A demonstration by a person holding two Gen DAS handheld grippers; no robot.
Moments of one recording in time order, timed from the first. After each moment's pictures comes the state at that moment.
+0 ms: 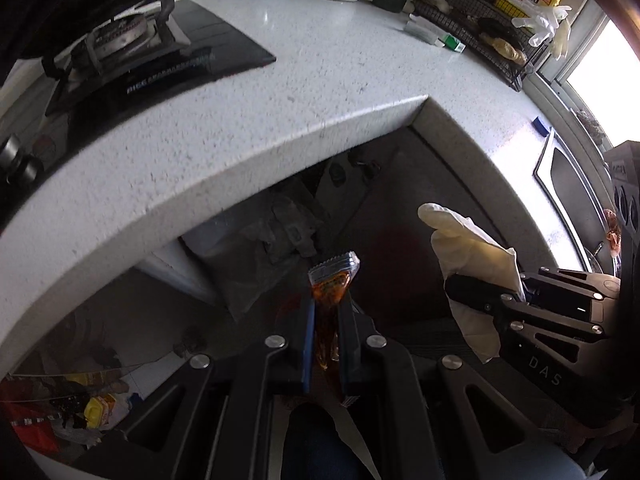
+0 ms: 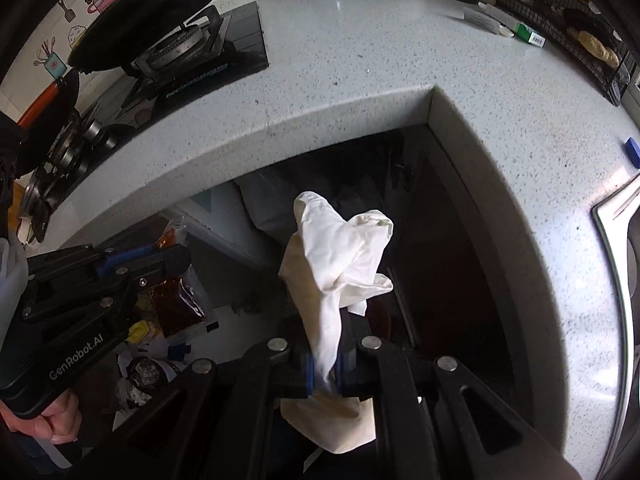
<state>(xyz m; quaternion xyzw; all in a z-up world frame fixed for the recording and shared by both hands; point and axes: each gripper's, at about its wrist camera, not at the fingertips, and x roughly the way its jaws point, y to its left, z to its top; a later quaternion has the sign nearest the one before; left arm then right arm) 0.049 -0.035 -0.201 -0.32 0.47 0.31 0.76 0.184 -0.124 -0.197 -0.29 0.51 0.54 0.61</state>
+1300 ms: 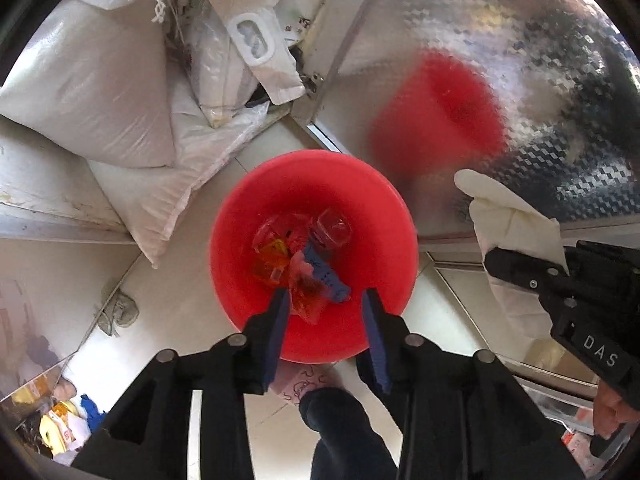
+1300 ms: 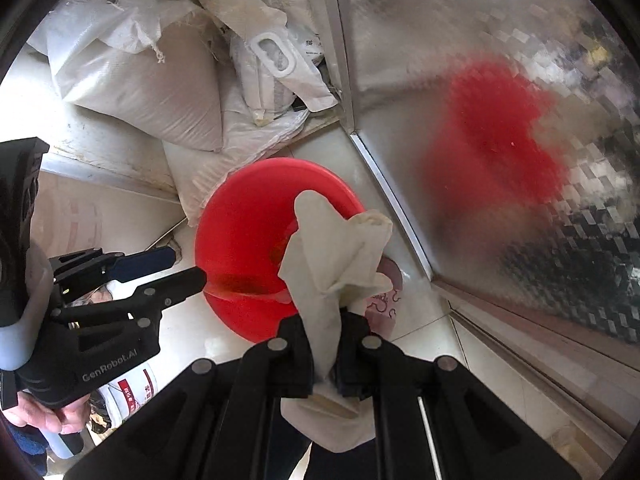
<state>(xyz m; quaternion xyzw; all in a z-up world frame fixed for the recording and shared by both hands) 0.092 -0.056 -0.634 -0.34 0.60 0.21 0.69 0.229 -0.129 -0.583 -0.31 0.62 0.44 0.57</state>
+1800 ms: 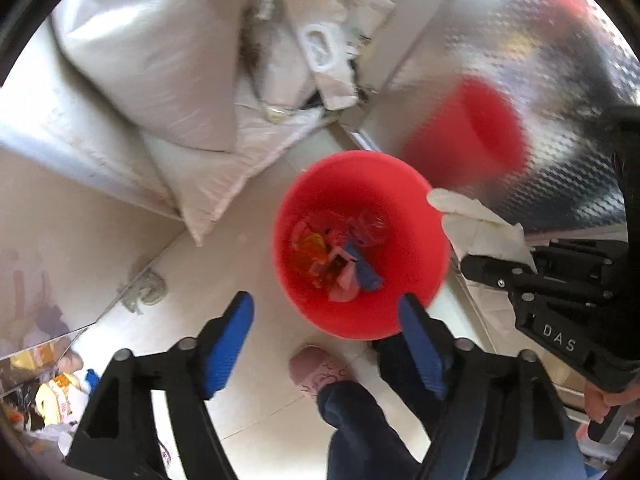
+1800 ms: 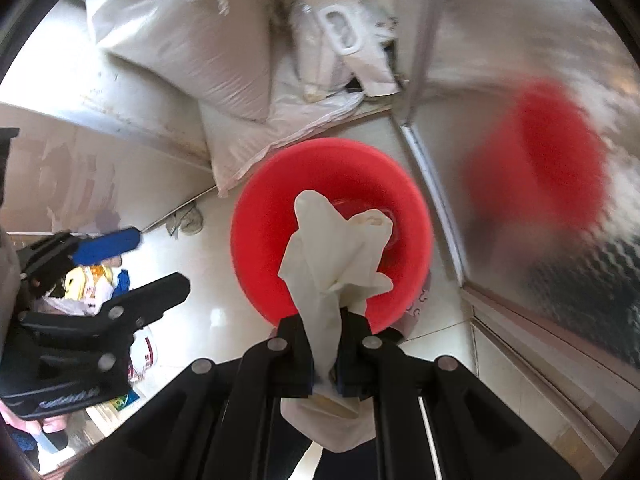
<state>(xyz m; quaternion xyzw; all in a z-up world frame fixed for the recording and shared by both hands) 0.040 -0.047 -0.609 -0.35 0.59 0.28 0.67 0.189 -0.104 -0.605 -0.35 0.61 0.49 0.51</state>
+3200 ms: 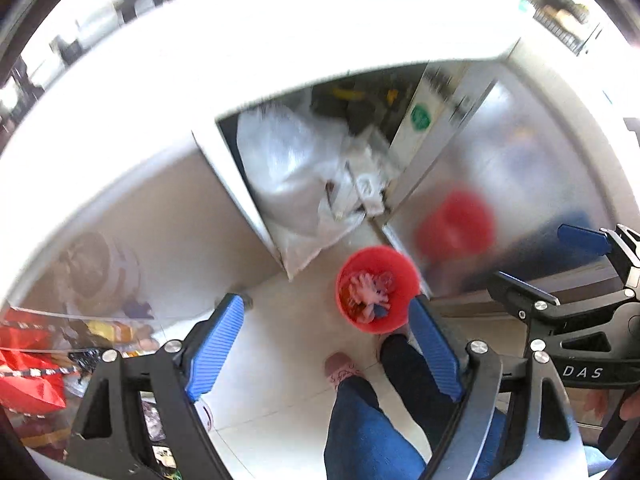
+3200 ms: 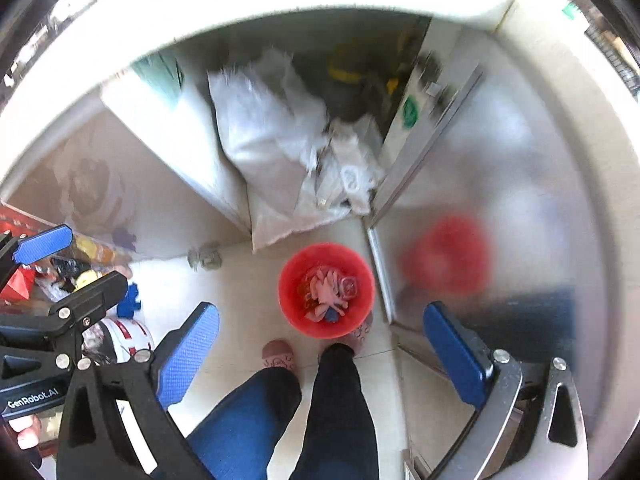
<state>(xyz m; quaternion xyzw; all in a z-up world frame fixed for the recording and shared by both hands) -0.013 -0.057 -0.255 -0.30 0.51 0.40 0.70 0.138 -0.114 -0.268 -0.38 0.47 0.50 0.62</state>
